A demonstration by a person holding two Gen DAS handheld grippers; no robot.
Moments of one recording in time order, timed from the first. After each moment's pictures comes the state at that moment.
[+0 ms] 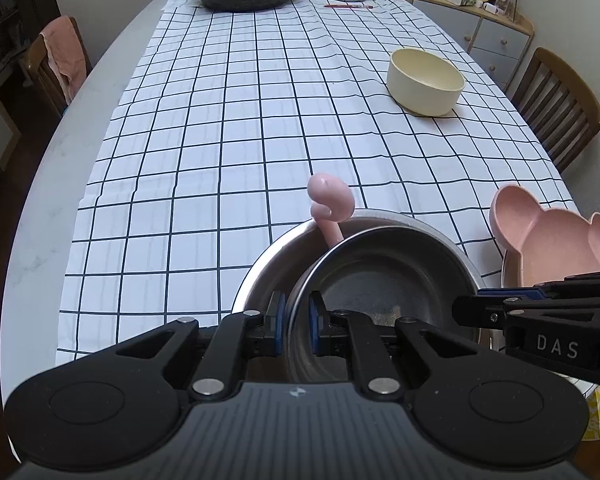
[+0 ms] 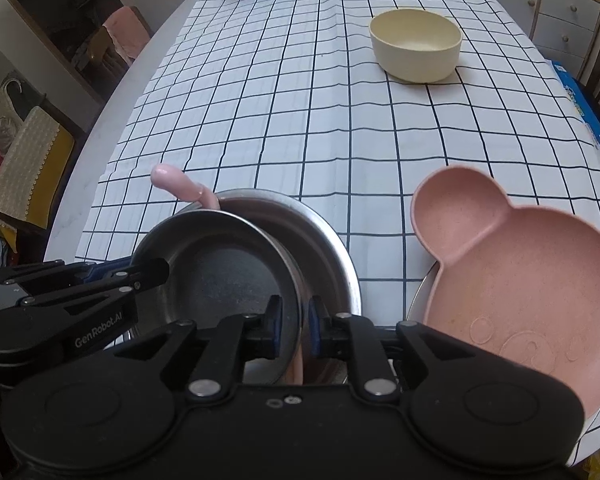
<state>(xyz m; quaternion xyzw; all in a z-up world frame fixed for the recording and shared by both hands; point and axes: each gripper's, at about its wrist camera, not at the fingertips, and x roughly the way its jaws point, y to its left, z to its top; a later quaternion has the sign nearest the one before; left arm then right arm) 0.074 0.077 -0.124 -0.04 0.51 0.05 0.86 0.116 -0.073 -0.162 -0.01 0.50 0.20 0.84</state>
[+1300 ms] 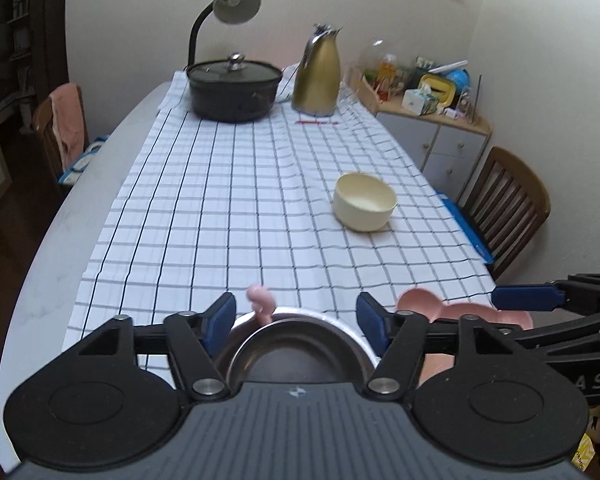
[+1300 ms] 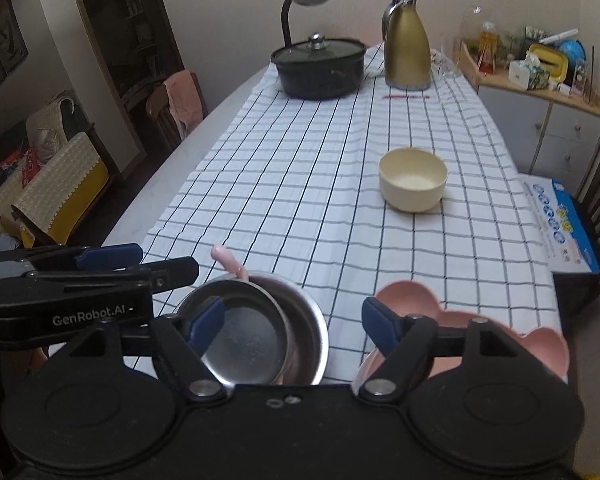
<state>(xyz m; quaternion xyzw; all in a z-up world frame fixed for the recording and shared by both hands) 0.025 0.044 -0.031 -0.08 0.36 0.03 0.93 0.060 -0.115 -0.073 -0.06 0.35 0.26 0.90</state>
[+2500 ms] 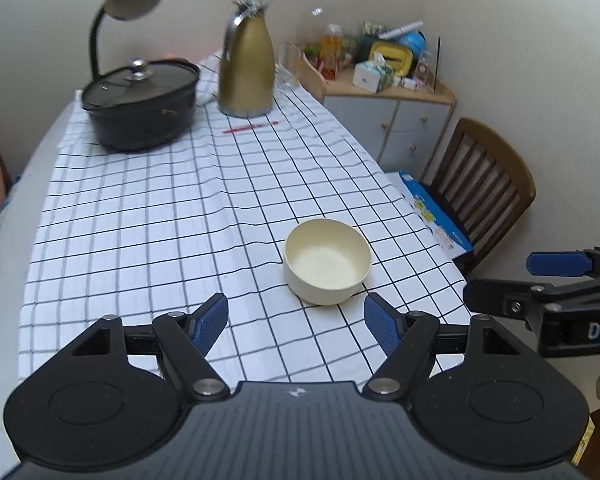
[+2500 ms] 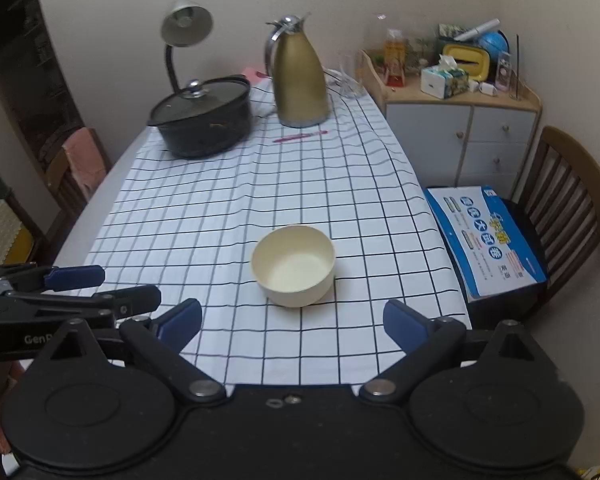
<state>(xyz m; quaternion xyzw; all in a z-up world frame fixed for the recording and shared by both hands) 0.240 0.039 -0.038 -0.04 0.41 -0.06 0.91 0.219 -0.158 -0.042 -0.01 0.35 0.13 0.93</state>
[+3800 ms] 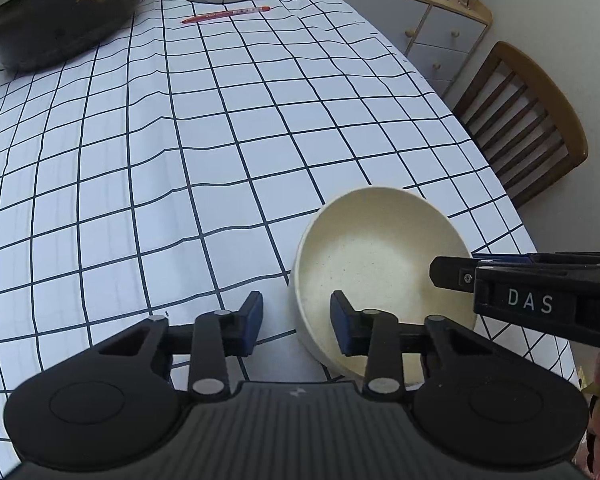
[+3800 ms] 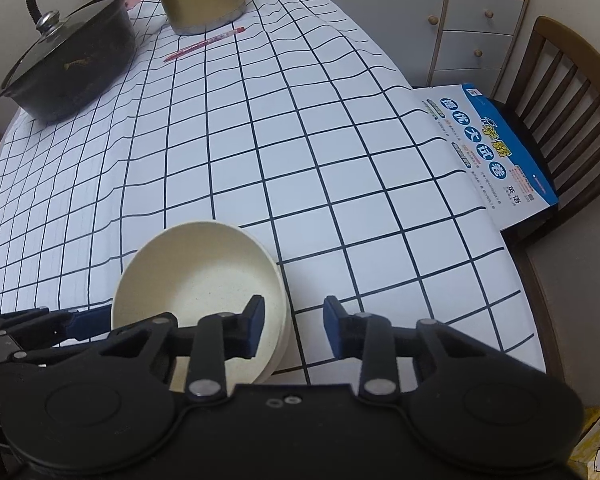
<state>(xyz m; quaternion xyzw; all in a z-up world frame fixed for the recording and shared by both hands) 0.407 0.032 -0.185 -0.05 0.53 -0.08 0.84 0.412 -0.136 -0.156 0.04 0.48 0.04 0.87</state>
